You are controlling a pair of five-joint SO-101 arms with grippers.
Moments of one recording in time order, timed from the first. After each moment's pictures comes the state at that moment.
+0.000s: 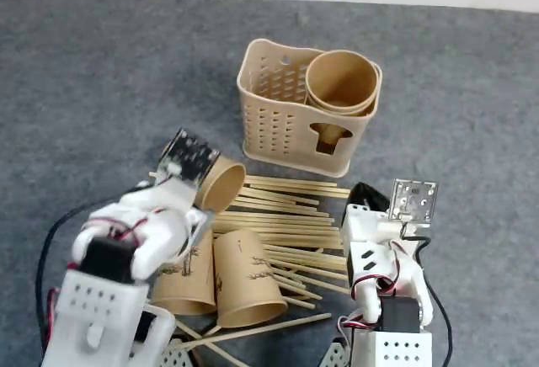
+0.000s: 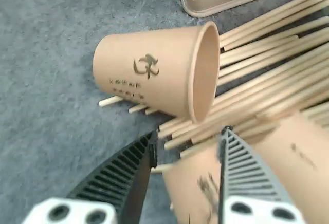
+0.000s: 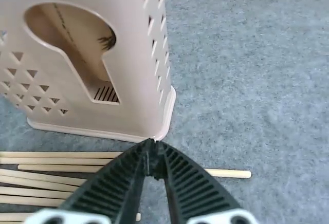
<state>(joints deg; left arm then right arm) 7.9 -66.1 56.7 72.8 -11.8 -2.7 -104.6 95.4 43.1 -1.5</state>
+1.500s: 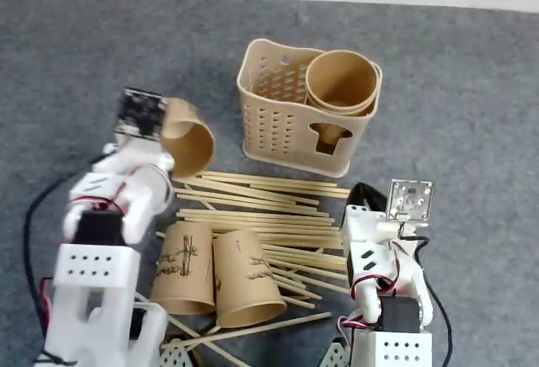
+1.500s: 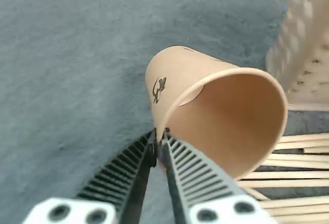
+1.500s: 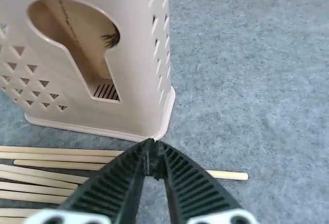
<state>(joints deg) -4.8 -54.5 57.7 45.3 -6.0 -2.8 -104.6 95.4 43.1 0.7</state>
